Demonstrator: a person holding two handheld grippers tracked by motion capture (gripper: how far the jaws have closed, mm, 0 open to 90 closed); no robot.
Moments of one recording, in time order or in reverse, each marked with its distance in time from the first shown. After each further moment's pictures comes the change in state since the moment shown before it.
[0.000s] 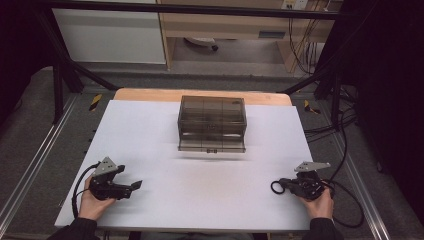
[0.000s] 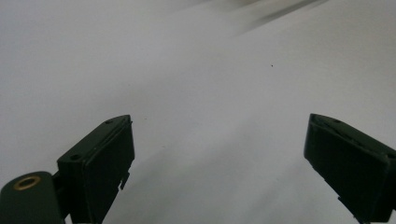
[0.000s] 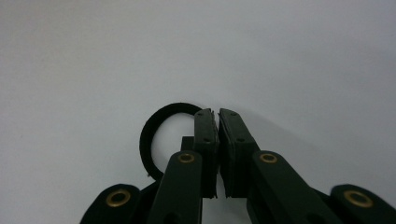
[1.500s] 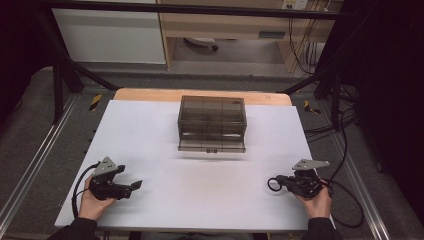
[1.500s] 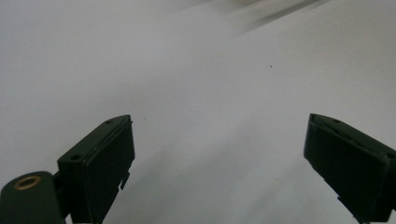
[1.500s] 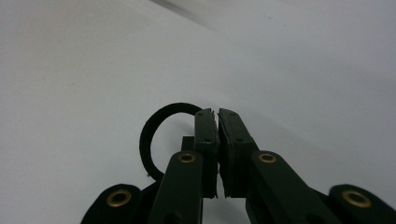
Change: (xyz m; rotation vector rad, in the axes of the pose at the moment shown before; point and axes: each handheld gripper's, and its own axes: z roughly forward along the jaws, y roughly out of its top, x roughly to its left) left arm 0.000 0.000 0.000 -0.002 -0.004 -0.003; right arm 0.014 0.014 -0.006 -0.046 0.006 -0.038
